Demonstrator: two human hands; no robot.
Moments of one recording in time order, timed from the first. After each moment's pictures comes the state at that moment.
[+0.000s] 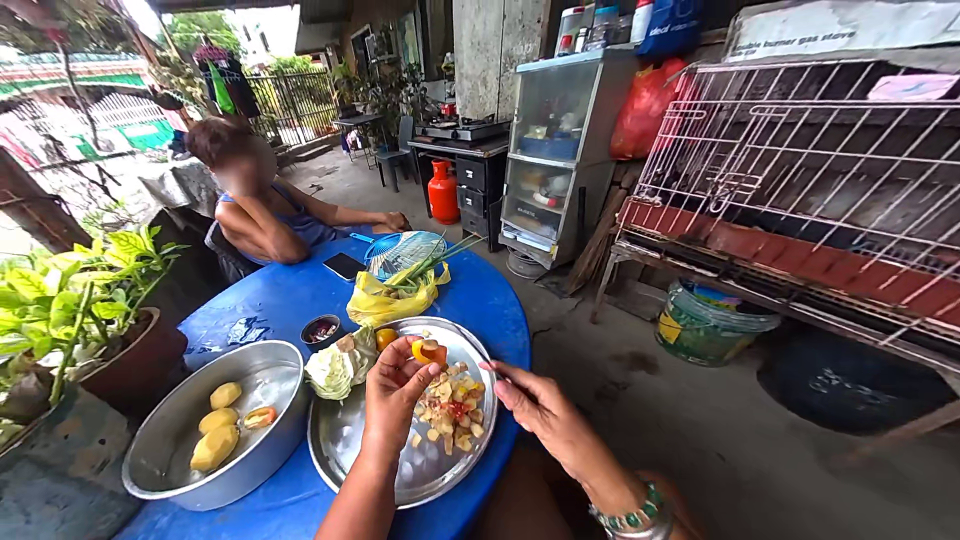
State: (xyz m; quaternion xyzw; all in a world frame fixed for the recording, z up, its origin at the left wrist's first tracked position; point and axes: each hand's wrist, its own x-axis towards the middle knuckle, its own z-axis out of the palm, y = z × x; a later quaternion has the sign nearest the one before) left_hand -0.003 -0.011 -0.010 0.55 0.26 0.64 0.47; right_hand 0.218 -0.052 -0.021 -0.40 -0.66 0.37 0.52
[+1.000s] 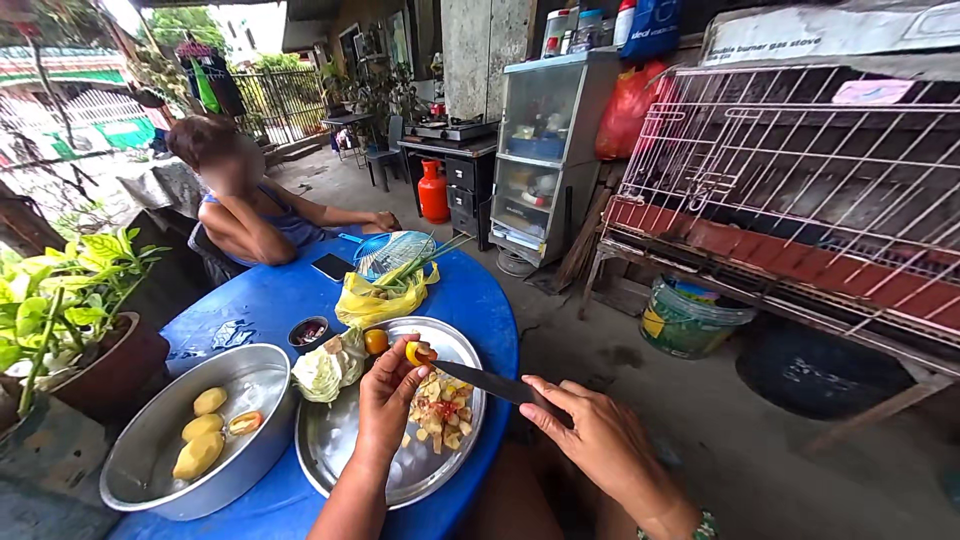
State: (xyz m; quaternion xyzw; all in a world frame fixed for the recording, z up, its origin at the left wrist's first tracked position) left_hand -0.003 -0.009 -0.018 0.63 0.24 0.62 0.41; right_hand 0.268 -0.084 -0.032 -0.62 -0.71 -0.04 0.33
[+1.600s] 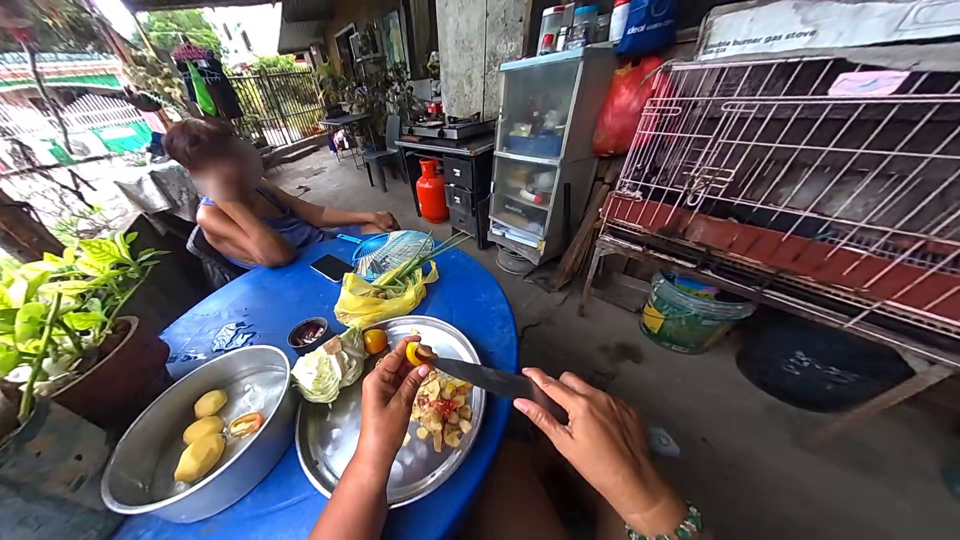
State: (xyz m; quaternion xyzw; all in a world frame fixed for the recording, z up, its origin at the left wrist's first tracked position) left_hand -0.002 -0.010 -0.018 0.65 0.27 0.60 0.39; right_hand 0.259 -0.083 -0.035 -0.63 -0.69 -0.11 0.35
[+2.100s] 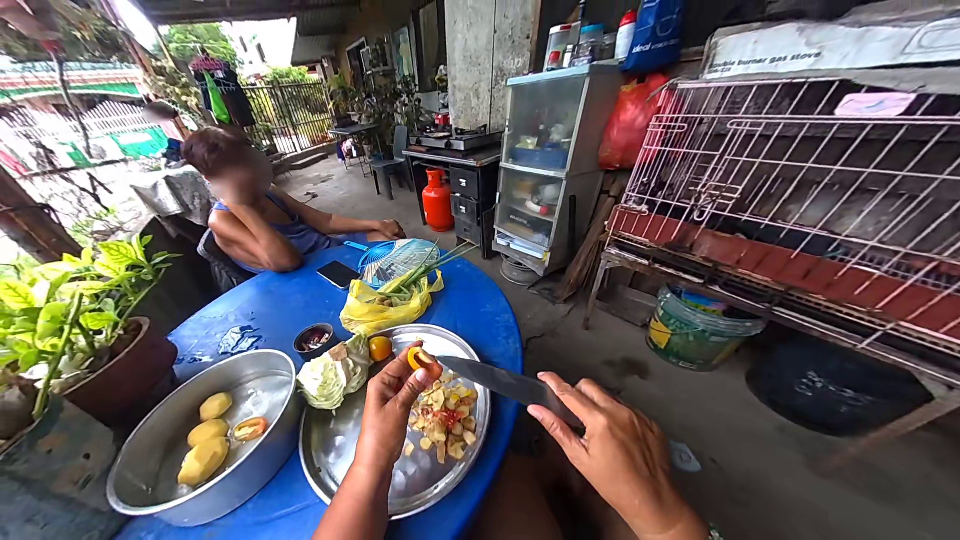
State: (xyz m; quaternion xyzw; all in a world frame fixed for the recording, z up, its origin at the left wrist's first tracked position) left_hand -0.004 -0.010 -0.016 0.55 0.28 0.59 0.52; right_hand 0.266 -0.082 -0.030 -0.60 -0.68 -0.18 0.38
